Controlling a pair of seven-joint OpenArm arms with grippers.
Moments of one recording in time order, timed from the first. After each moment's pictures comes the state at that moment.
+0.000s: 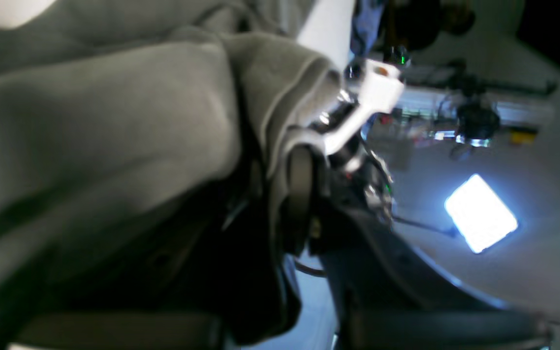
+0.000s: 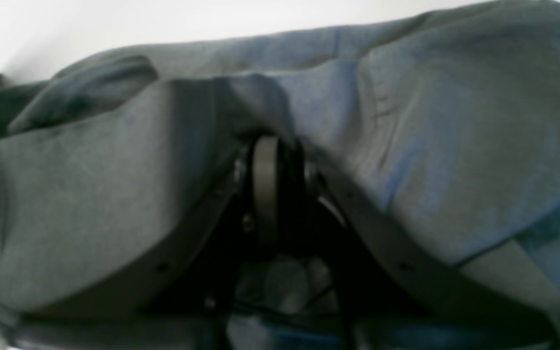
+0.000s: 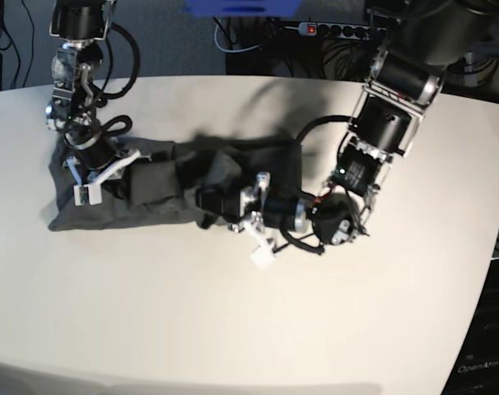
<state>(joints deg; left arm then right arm) -24.2 -5.6 25.2 55.3 -84.7 -7.9 67.3 -9.0 7.7 13.7 73.0 9.3 22.8 -17.2</state>
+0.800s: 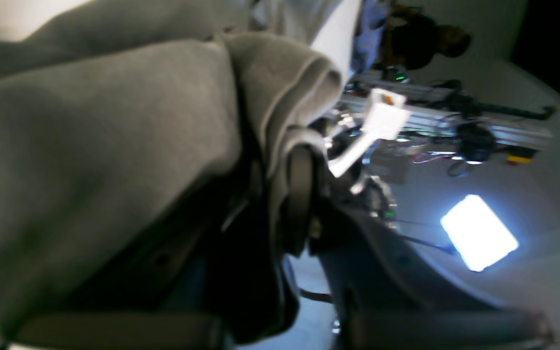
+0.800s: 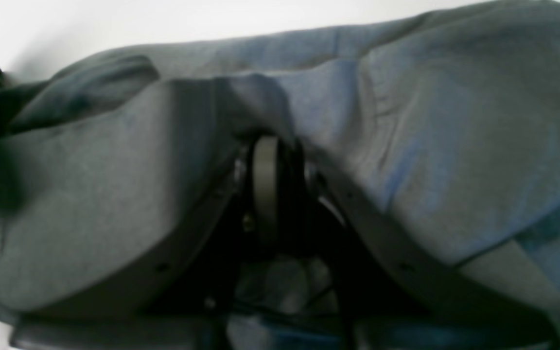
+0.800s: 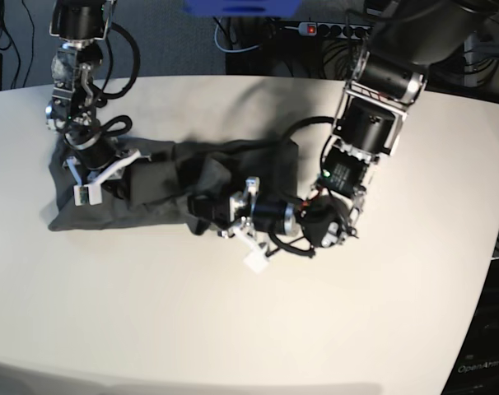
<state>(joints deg) -24.1 -1.0 18.8 53.3 -77.1 -7.7 67.0 -9.0 7.8 13.7 73.0 9.3 22.8 -17.2</state>
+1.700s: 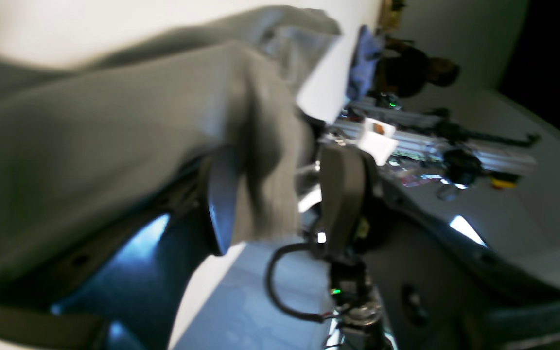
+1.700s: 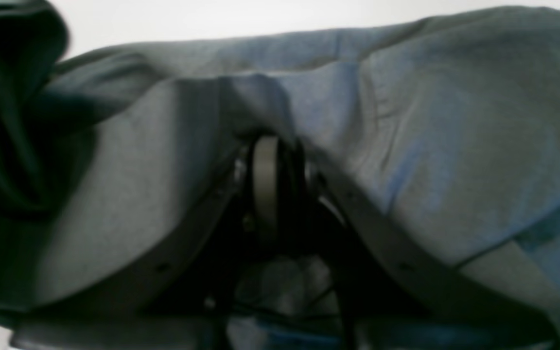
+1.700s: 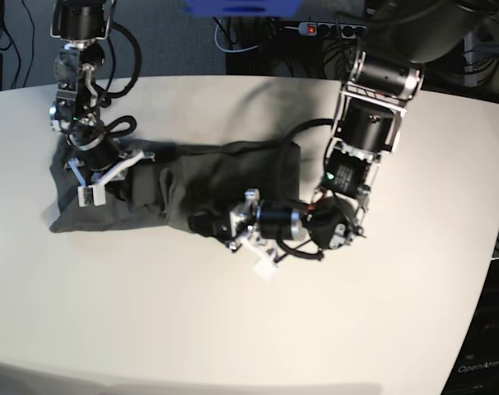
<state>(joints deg) -23.8 1.2 12.5 53.3 -75.3 -7.8 67.0 -8.9 8.1 11.2 72.9 8.4 21.1 -15.4</state>
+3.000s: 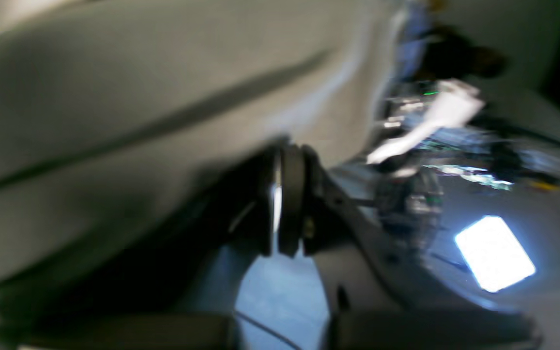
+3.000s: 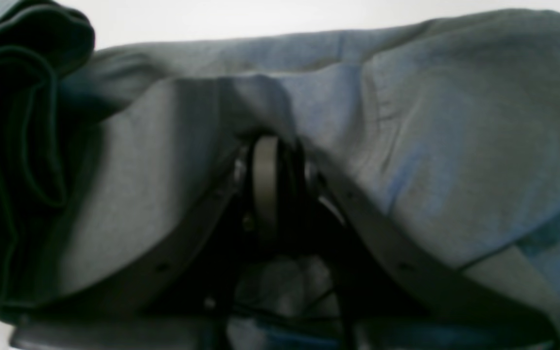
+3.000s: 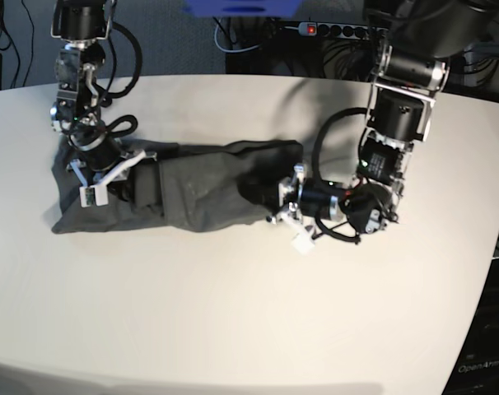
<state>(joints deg) -21.0 -7.9 12.9 53.7 -72.7 -7.6 72.6 -8.9 8.1 11.1 72.9 8.1 21.8 -14.9</state>
